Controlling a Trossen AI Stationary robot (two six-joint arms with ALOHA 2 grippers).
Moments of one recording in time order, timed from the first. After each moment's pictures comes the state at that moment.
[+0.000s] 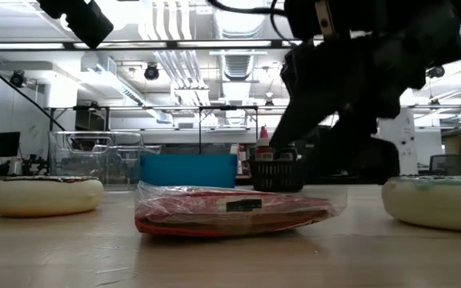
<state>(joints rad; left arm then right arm) 0.17 0.80 0.93 -0.83 0.29 0.09 0.41 1.82 0.85 0.27 0.10 1.19</state>
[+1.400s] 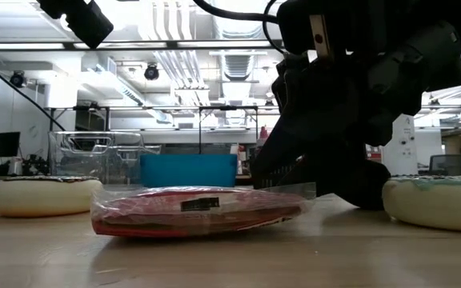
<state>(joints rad) 0.17 0.80 0.93 -0.83 0.29 0.09 0.41 1.97 0.86 0.44 0.10 1.15</state>
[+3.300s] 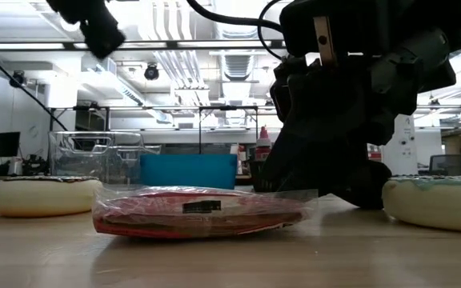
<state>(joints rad) 0.16 0.90 0.90 -0.70 0.30 -0.15 0.40 1.97 0.86 0.42 0.00 1.14</state>
